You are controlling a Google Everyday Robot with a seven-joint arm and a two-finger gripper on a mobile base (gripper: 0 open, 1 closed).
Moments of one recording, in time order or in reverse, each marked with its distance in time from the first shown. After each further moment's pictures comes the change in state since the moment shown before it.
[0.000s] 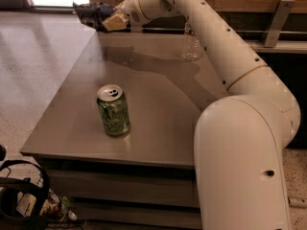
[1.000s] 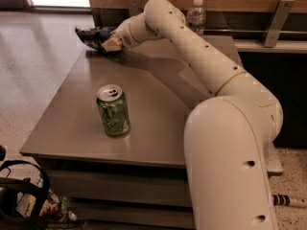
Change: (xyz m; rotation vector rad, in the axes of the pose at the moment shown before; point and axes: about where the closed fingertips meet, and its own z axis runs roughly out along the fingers) arm 0.065 0.001 0.068 0.041 0.071 0.051
